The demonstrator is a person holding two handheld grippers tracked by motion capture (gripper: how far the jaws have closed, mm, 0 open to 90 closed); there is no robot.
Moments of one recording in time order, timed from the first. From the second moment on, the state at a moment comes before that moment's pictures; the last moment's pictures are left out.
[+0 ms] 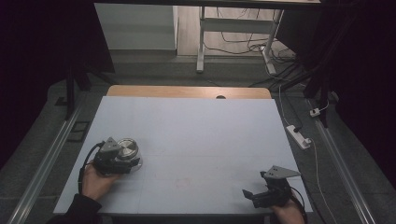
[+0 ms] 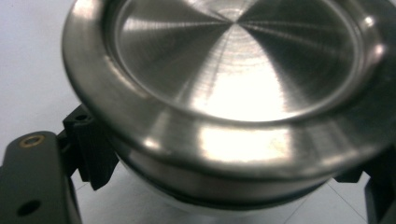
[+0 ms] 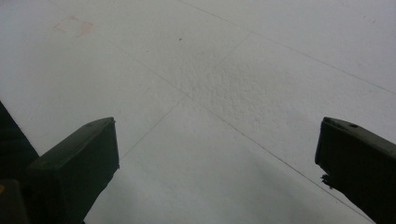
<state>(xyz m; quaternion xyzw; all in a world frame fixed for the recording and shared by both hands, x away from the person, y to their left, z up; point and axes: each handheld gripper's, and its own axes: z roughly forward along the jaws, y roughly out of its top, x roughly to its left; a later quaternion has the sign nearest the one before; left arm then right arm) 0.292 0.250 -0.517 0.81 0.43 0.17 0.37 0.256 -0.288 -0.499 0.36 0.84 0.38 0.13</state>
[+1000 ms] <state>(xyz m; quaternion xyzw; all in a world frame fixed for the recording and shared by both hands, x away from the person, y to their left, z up) 0.290 0.229 -0.486 0.82 0.40 0.17 0.38 0.256 -0.289 -0.499 0.37 0.83 0.39 0.13</state>
